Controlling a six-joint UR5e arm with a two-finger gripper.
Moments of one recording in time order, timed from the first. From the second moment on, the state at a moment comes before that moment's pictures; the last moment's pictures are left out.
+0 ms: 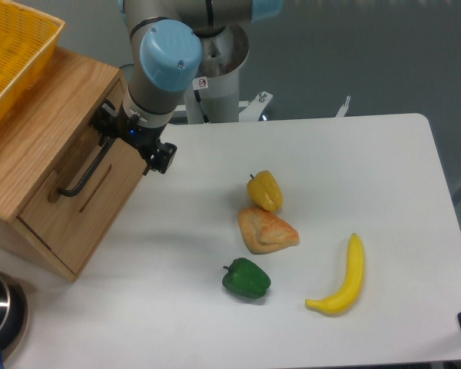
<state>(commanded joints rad) 2.27 -1.68 -1.62 -1.55 1.16 0.70</state>
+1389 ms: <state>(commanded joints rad) 2.27 -1.71 -1.60 -1.54 1.17 0.67</state>
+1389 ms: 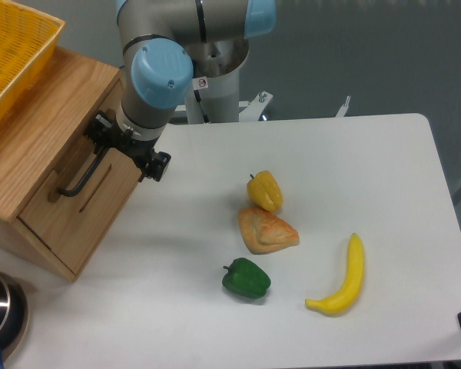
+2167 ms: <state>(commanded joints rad) 2.31 -1.71 -1.60 -1.53 1.19 0.67</state>
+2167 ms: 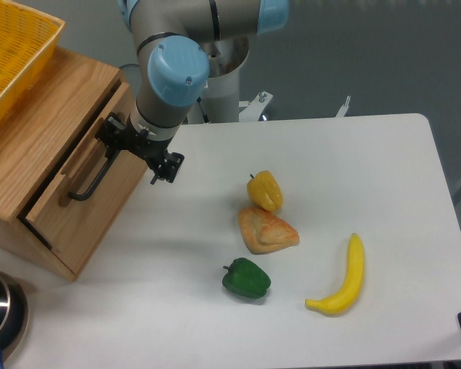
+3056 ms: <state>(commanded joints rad) 2.35 -1.71 -1.60 -1.52 1.22 0.67</state>
